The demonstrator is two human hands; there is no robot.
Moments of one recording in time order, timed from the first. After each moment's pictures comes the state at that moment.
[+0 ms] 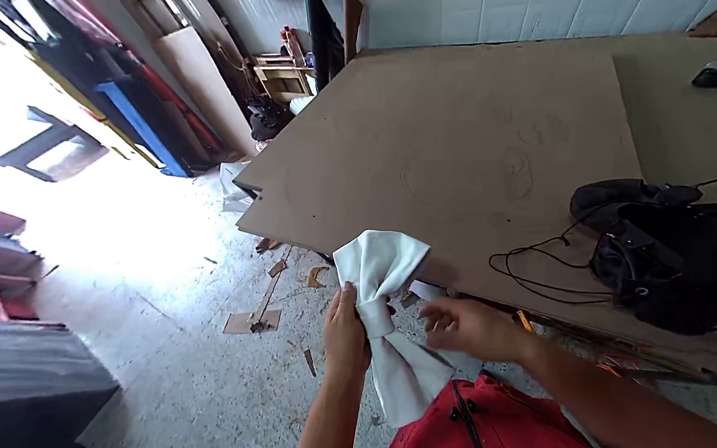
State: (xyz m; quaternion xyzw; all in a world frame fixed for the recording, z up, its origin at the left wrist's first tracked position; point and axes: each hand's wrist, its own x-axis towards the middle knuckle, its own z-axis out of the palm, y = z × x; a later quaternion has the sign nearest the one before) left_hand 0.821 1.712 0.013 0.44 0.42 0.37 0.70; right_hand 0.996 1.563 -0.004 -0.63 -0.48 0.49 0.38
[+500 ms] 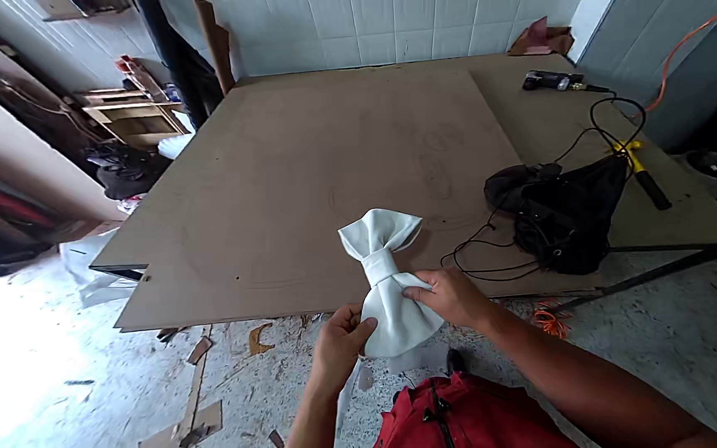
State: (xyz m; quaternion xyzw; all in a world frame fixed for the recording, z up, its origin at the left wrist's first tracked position) left_hand 0.860 1.783 -0.032 0.68 0.23 0.06 0.69; right_hand 1.027 1.586 -0.002 -0.83 -0.37 0.18 0.38
